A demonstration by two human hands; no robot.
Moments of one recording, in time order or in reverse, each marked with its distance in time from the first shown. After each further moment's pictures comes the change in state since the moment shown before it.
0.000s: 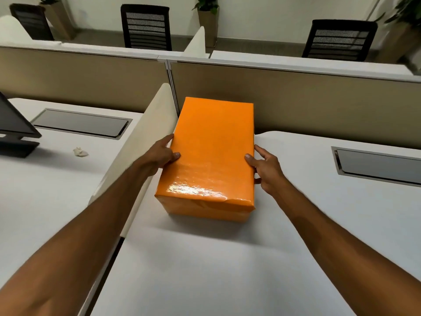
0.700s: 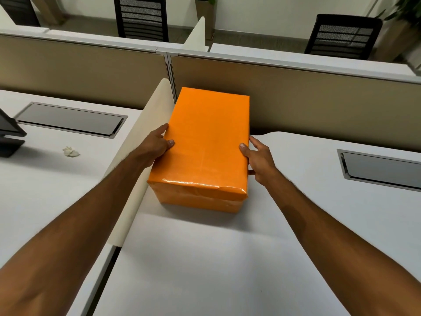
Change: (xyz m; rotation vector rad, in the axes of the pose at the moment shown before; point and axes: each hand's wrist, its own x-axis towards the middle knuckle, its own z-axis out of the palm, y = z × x) left_hand 0.053 0.002 -0.025 -0.025 0.049 0.028; right_hand 0.047 -0.013 0.041 -0.152 0.029 -0.078
